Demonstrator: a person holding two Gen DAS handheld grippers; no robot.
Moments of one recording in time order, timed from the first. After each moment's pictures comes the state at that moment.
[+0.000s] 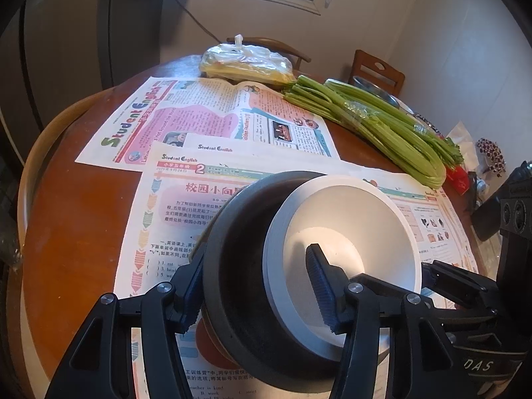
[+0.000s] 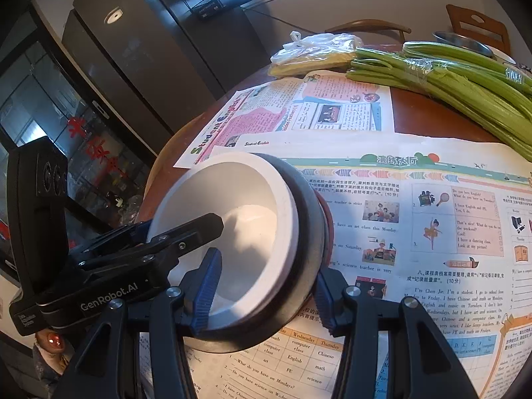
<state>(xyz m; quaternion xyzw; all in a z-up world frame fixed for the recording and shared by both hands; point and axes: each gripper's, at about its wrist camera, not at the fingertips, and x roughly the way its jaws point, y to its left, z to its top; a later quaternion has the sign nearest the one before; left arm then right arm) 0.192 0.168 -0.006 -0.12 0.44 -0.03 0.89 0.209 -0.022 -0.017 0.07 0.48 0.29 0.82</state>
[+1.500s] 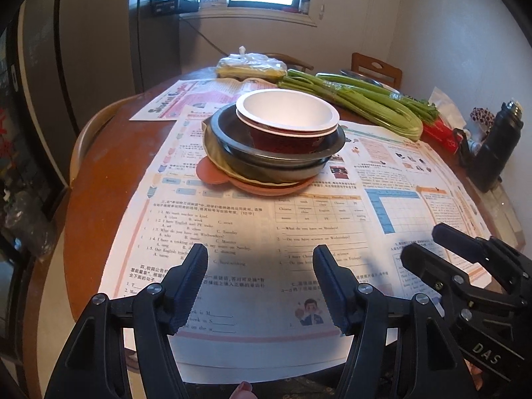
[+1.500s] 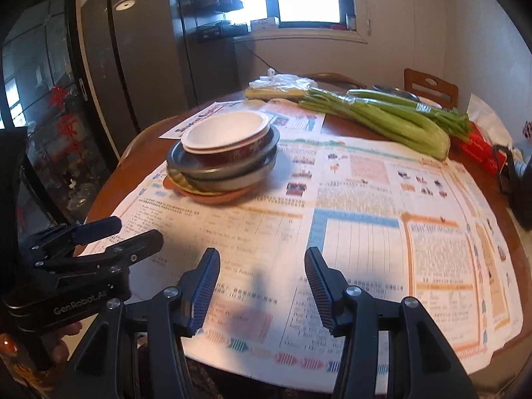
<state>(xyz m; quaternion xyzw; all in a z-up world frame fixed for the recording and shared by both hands) 0.018 0.107 -0.013 -0.07 0.40 0.02 0.92 0.033 -0.080 -0.005 -0.05 0.38 0.19 0.90</state>
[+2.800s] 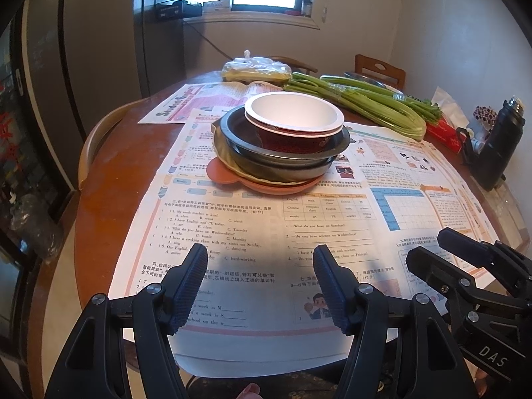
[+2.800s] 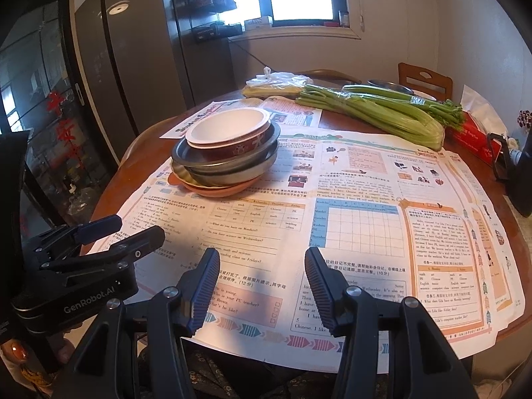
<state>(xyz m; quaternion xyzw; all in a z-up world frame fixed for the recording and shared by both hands) 0.011 0.111 -0.009 -0.06 0.39 0.03 0.92 0.022 -0.077 -0.005 -0.03 0.39 0.19 0.90</state>
